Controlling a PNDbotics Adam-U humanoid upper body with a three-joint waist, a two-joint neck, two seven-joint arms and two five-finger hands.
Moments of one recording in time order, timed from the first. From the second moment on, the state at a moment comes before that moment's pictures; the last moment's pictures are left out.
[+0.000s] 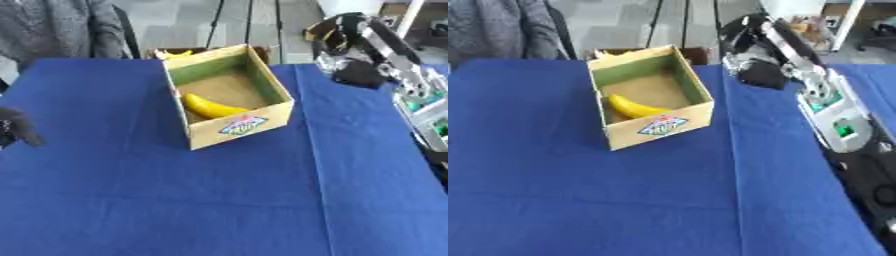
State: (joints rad) left arm -0.19 0.25 0.22 -1.84 0.19 -0.16 -0.38; right arm -0.65 -0.55 0.14 -1.54 0.11 -0.15 0.13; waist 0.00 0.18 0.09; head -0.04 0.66
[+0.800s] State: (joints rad) left arm -0.20 0.27 0.24 -1.75 0.23 -0.13 -0.33; right arm -0.38 -0.47 0.04 -1.72 -0.14 -0.06 0.03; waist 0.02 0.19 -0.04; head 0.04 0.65
